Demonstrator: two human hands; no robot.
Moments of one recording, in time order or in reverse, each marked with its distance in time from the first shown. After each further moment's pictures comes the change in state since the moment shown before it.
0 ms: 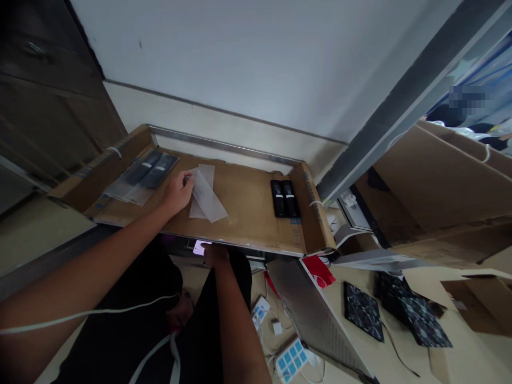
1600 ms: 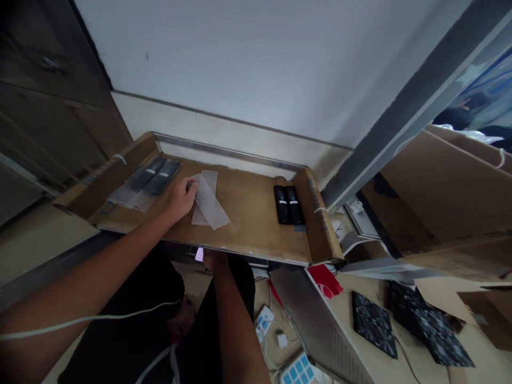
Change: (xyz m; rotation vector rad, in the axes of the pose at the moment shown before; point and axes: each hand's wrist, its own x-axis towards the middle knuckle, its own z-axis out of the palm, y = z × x) left_hand 0.000 -0.002 0.000 -0.025 0.000 0.042; right_hand 0.021 -0.014 0.002 -0.004 0.167 0.021
